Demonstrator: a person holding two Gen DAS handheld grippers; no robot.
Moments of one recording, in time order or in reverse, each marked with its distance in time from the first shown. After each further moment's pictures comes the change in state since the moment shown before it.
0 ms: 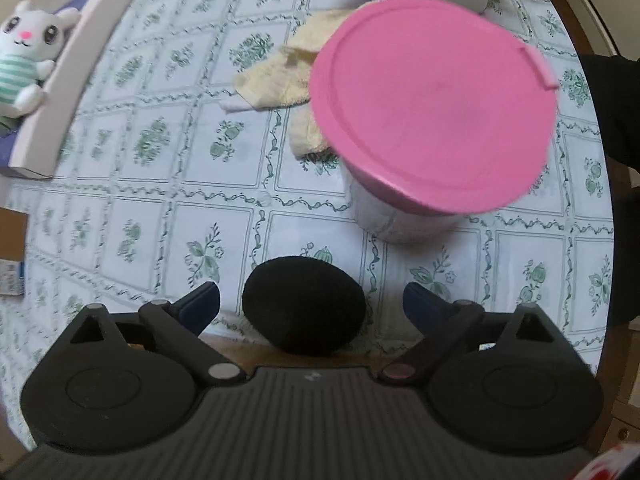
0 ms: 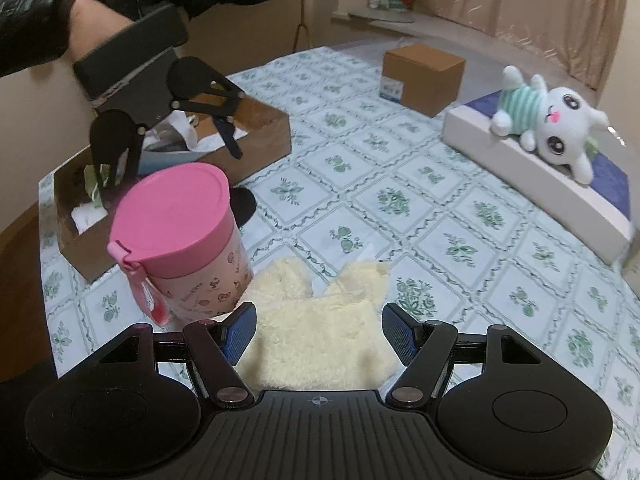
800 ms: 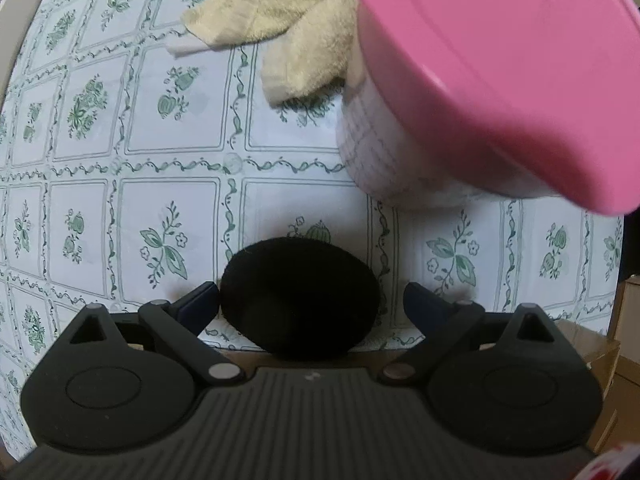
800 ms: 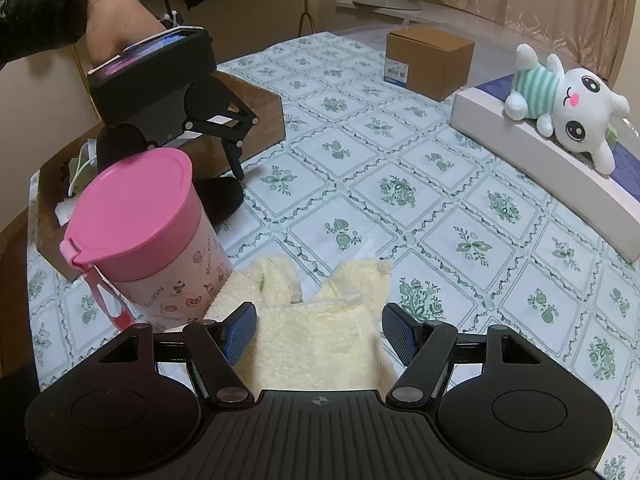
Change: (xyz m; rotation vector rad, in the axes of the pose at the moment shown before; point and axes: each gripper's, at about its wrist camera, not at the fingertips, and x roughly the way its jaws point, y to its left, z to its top) left arm 0.049 0.024 0.008 0.080 0.175 -0.129; right arm 0.032 -0.016 -0.001 0.007 0.016 0.012
